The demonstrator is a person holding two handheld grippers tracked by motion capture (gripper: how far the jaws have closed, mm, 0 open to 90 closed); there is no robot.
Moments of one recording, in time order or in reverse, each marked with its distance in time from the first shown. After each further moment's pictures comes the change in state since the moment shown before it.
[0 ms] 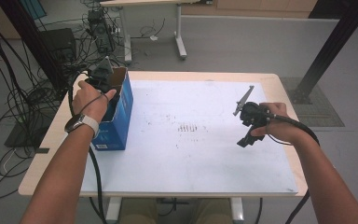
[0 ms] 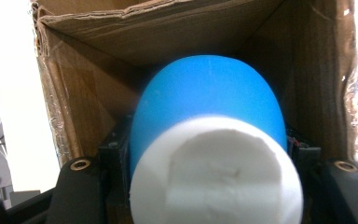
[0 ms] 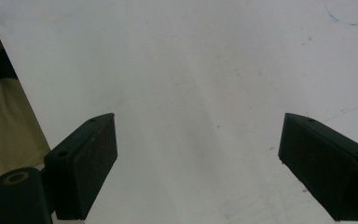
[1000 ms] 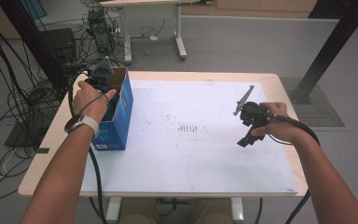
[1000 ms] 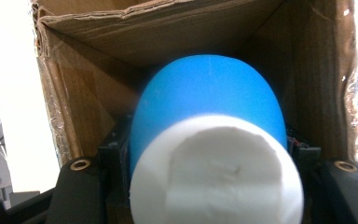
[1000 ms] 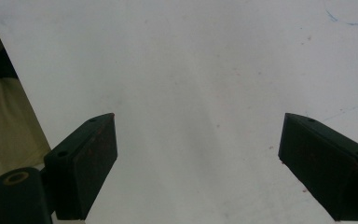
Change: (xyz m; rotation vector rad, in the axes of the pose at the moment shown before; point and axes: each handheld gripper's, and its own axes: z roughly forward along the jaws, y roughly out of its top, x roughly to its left) left arm 0.000 0.000 0.000 -0.003 -0.001 0.000; right arm 0.000 0.000 -0.001 0.003 -0.001 0.000
